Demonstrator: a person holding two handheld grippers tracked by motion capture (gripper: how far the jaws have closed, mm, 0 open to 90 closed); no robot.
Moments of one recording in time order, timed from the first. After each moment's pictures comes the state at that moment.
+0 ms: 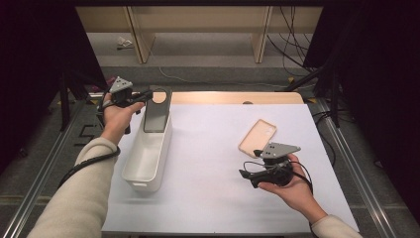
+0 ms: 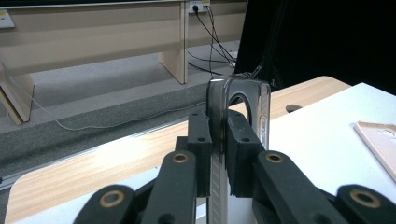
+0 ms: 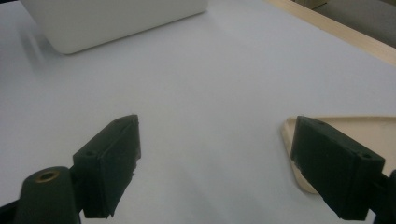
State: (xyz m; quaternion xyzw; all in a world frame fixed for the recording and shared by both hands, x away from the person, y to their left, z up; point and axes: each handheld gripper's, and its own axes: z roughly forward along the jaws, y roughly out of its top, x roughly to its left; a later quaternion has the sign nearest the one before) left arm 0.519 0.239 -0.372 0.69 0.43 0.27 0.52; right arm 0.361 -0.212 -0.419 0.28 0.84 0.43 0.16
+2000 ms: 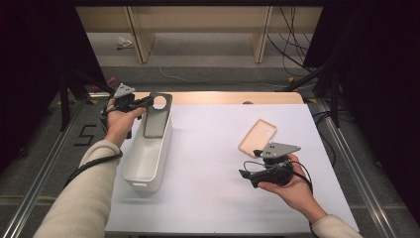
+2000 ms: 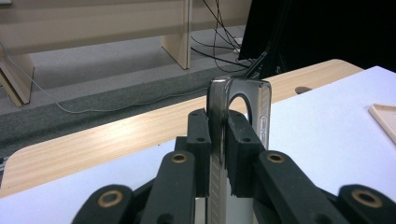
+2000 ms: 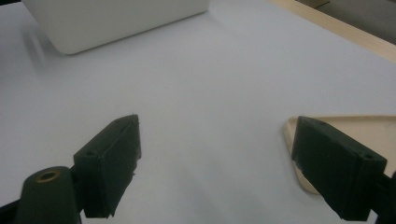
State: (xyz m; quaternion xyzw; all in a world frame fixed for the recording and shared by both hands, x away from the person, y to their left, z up) left arm 0.525 0.241 -0.397 0.70 0.45 0.25 0.50; right arm 0.362 -0.212 -0.420 0.28 0.84 0.43 0.15
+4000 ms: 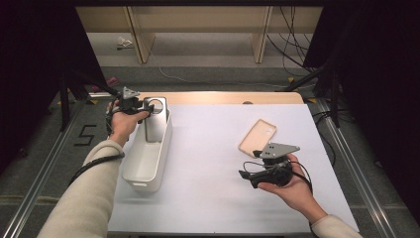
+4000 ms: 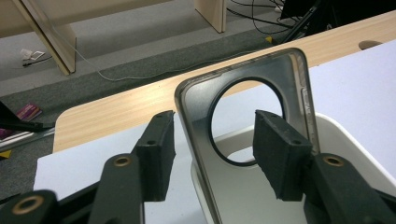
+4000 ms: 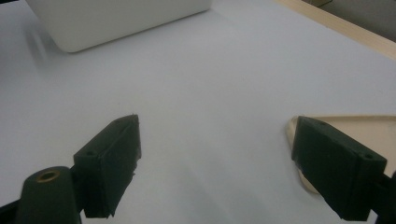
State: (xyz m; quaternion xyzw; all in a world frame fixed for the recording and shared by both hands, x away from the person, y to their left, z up) left arm 0.535 0.240 -0.415 0.72 0.48 0.29 0.40; right arm 0.362 -0.212 -0.421 0.28 0.85 0.43 0.15
